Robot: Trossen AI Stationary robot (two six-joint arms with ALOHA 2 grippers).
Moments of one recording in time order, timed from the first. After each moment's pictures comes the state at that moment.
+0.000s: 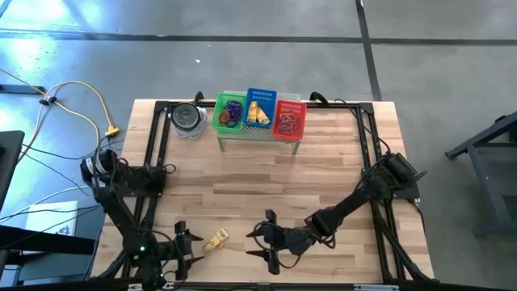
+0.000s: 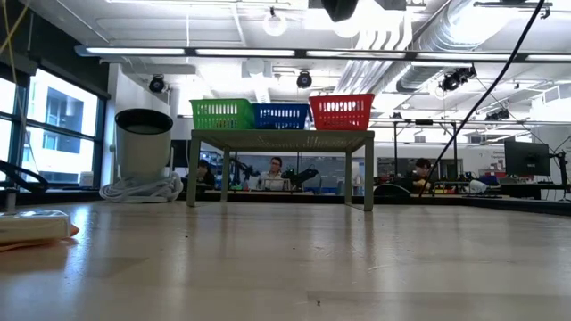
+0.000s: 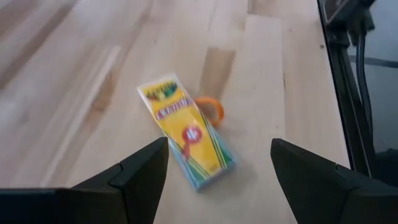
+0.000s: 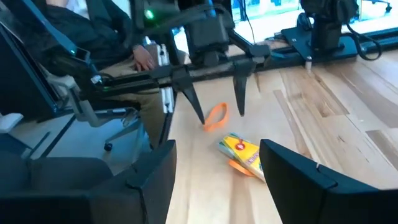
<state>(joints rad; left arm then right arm) -1.17 1.68 0.89 -0.36 -0.87 -1.22 0.58 1.92 1.24 0.38 0.43 0.40</state>
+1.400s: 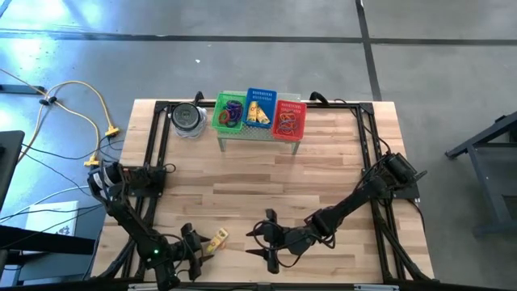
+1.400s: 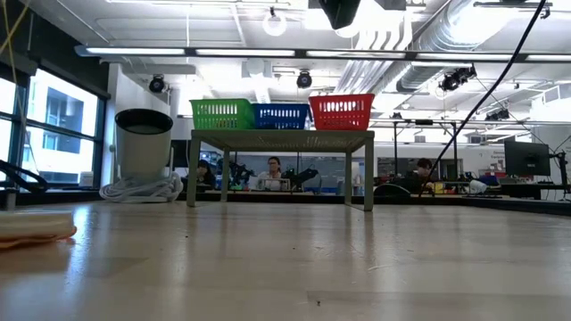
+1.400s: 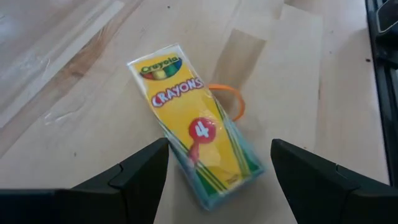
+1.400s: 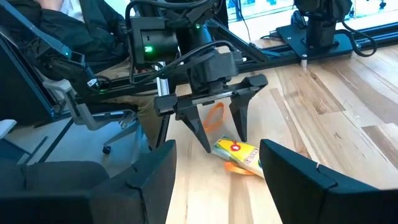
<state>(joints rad) -1.11 1.83 0.89 -0.21 -0.85 -1.40 0.58 1.92 1.24 0.37 0.44 0.42</state>
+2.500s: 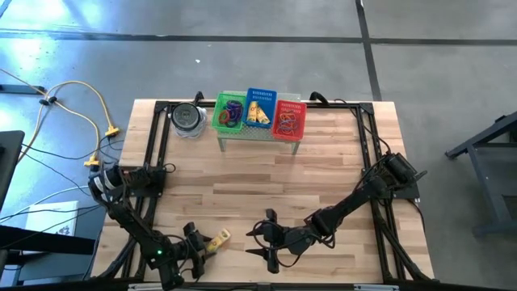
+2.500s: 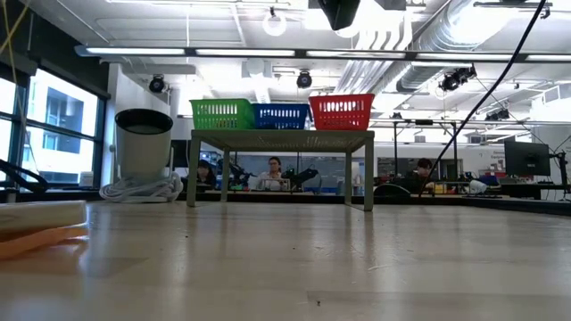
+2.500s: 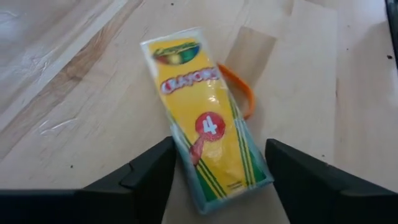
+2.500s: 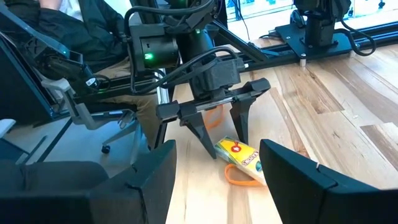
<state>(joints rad) -1.09 1.91 0.90 -0.22 -0.78 -1.40 0.58 1.92 1.24 0.37 0.44 0.42</state>
